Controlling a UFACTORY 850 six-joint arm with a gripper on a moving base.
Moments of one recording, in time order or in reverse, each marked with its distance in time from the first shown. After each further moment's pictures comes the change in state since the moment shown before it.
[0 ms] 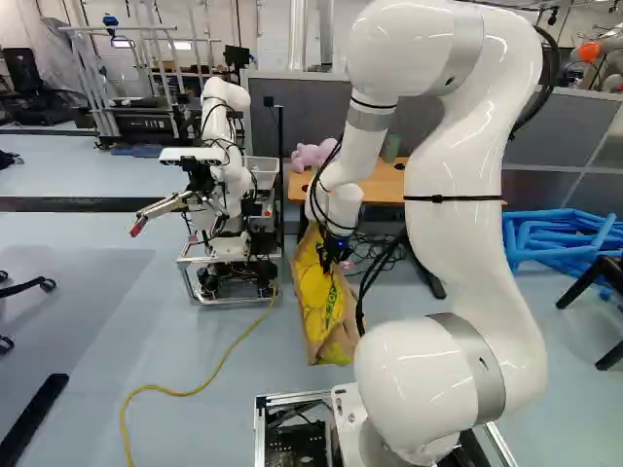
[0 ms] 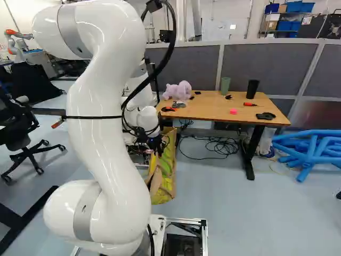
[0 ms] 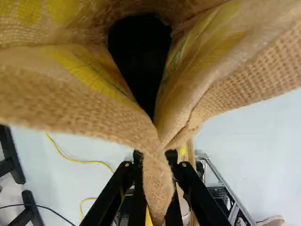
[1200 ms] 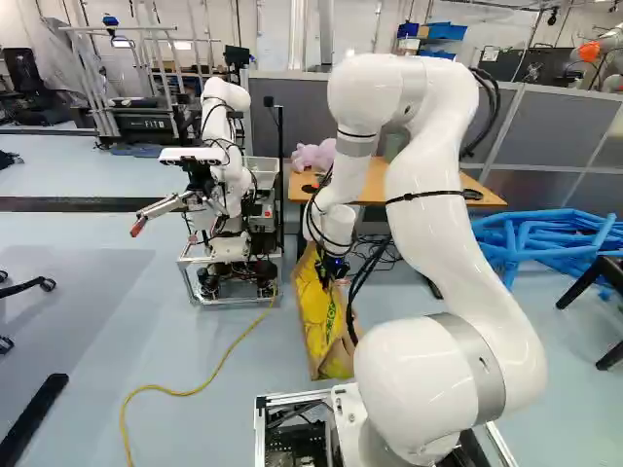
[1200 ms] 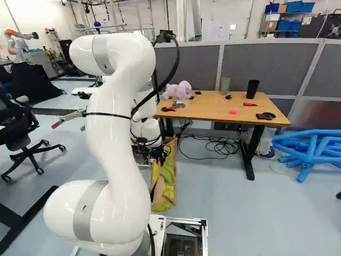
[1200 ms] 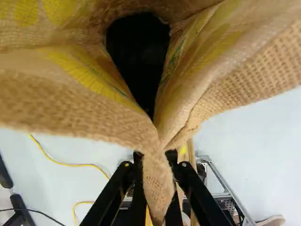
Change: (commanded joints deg) arm 0.2 -13.3 -4.3 0.0 6.7 0.0
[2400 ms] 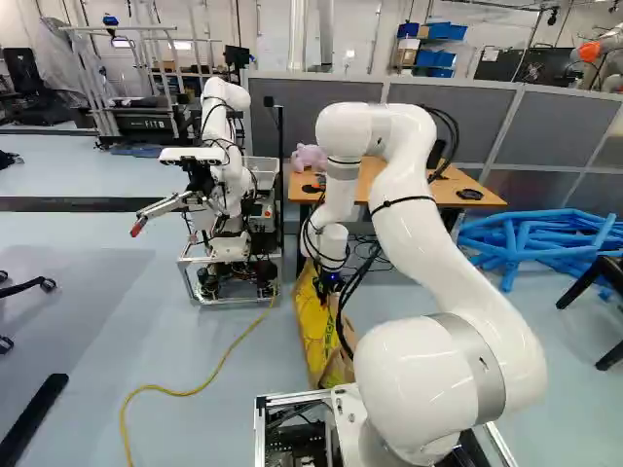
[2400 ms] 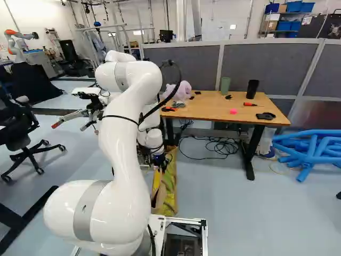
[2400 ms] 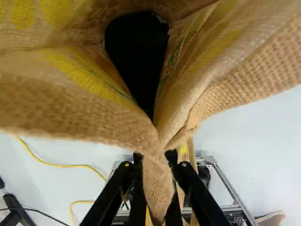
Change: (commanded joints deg) arm 0.0 -14.6 -9.0 0.0 0.0 0.0
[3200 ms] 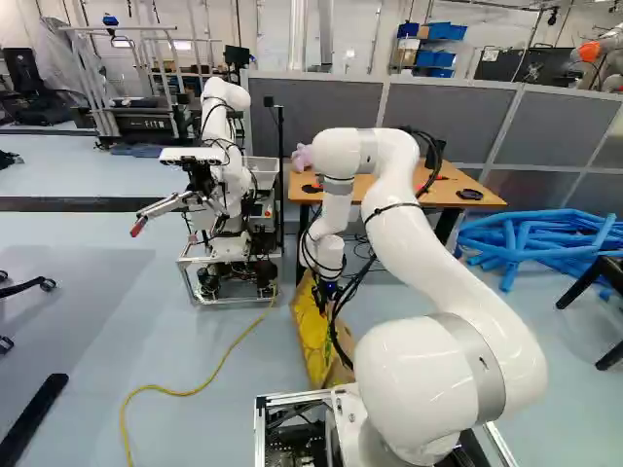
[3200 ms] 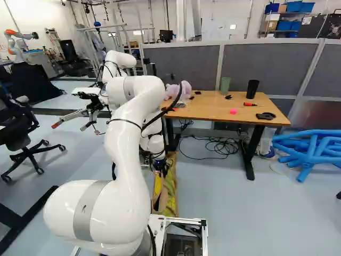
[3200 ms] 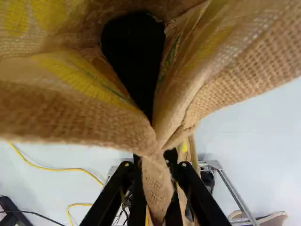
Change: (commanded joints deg) arm 0.0 -9.4 -6.9 0.0 0.0 0.0
